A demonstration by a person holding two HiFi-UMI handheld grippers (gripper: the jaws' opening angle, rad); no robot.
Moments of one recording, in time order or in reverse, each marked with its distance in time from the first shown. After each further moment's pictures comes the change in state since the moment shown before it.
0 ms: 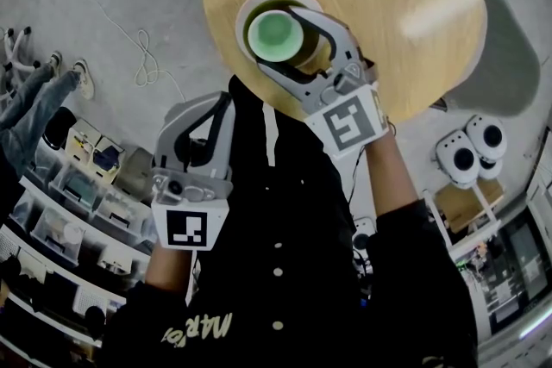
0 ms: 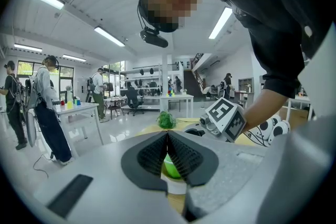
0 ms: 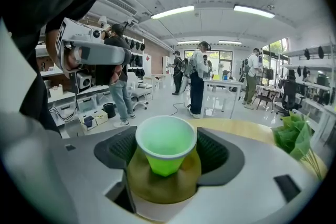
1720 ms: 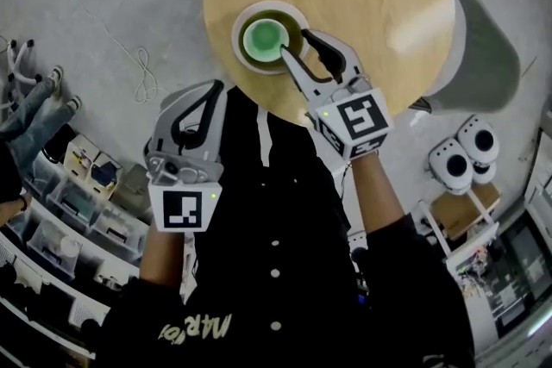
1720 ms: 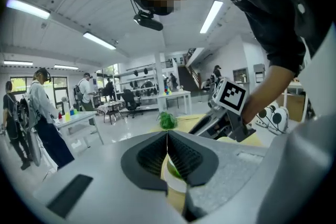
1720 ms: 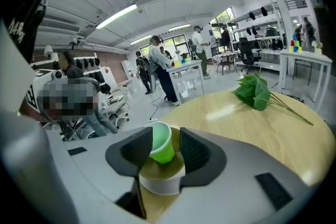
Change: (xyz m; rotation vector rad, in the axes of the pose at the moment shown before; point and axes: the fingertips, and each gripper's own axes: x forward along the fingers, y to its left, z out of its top) left arm -0.006 0.012 0.025 0.127 0.017 -0.021; right arm -0.052 -0.027 0.006 0.488 0.077 -0.223
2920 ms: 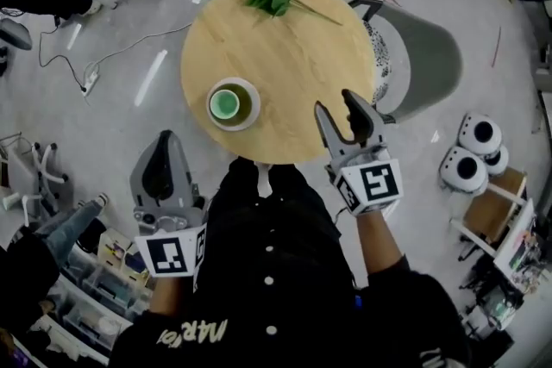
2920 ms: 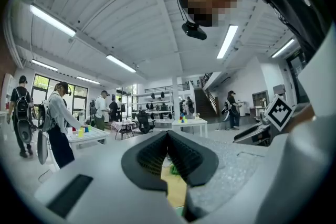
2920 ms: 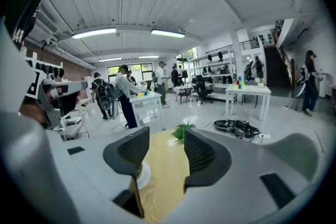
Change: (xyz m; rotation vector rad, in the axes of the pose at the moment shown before) left arm -0.029 0.012 0.211 -0.142 -0.215 0.195; right arm -0.273 -0.052 0.103 0.041 -0.305 -0.473
